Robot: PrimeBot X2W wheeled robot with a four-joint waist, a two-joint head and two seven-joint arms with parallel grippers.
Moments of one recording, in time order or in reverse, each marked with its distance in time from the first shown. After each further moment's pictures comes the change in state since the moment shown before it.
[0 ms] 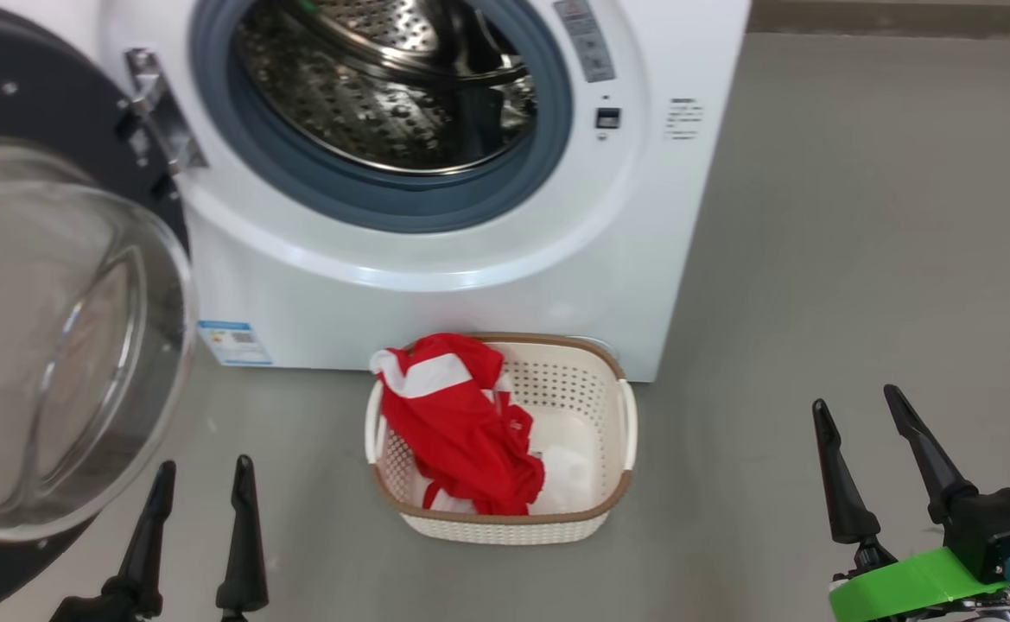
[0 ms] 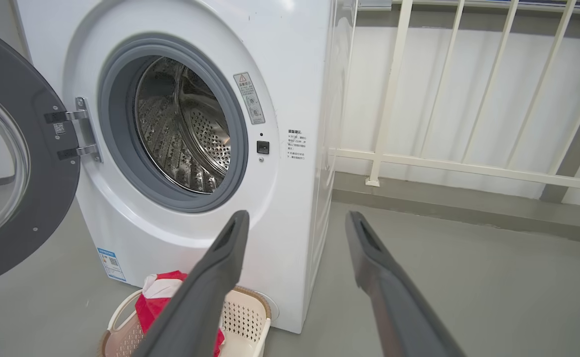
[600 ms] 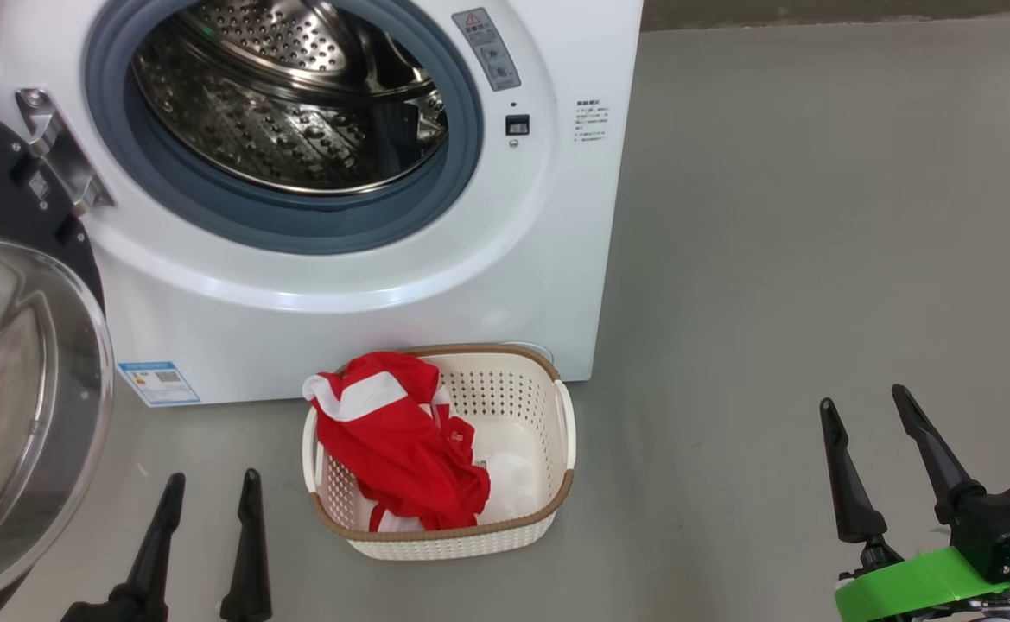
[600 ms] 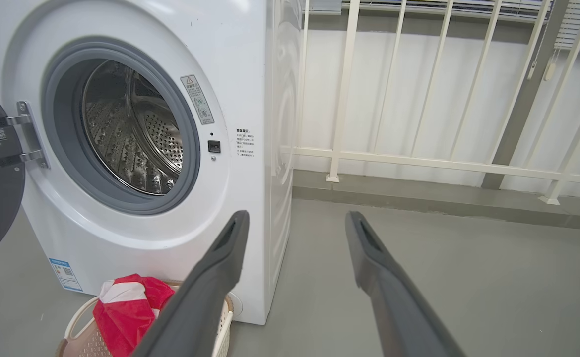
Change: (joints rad) left arm 0.009 0.000 0.005 0.030 -0.001 -0.027 0.000; right arm 0.001 0.000 -0.012 0.001 0.003 0.000 0.000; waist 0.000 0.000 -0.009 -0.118
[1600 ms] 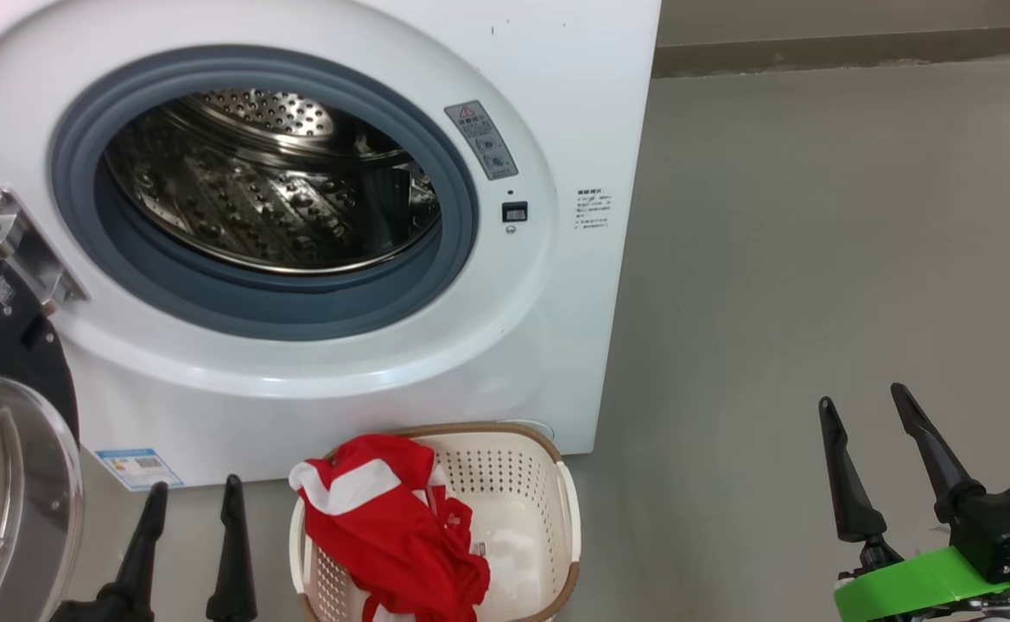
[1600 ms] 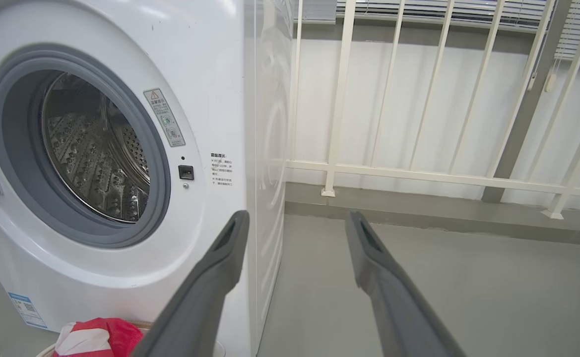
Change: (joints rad) left arm -0.014 -0.001 0.032 0.056 -0.003 0.007 0.000; right arm 0.000 -0.001 0.004 -0.006 0.000 0.000 0.000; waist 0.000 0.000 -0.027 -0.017
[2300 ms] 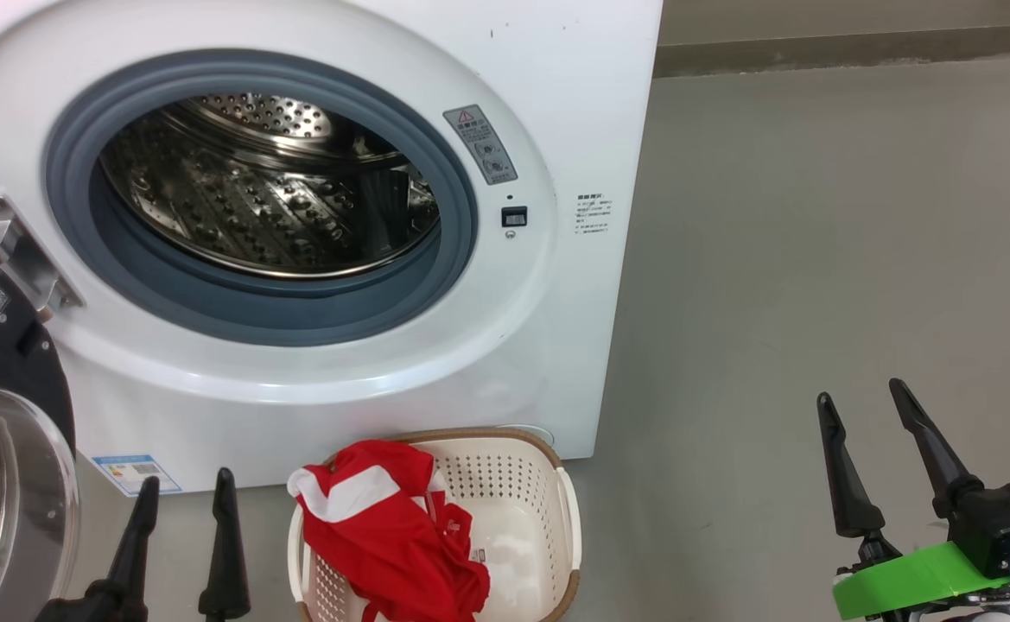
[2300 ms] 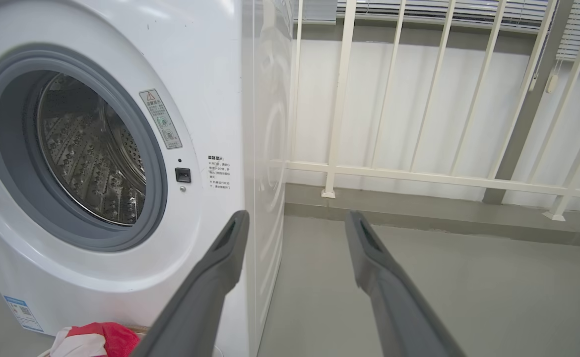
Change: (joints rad) left arm -0.005 0.000 0.007 -0.013 -0.020 0.001 0.000; right arm -0.011 -0.001 0.003 0.006 0.000 0.000 0.000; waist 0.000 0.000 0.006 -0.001
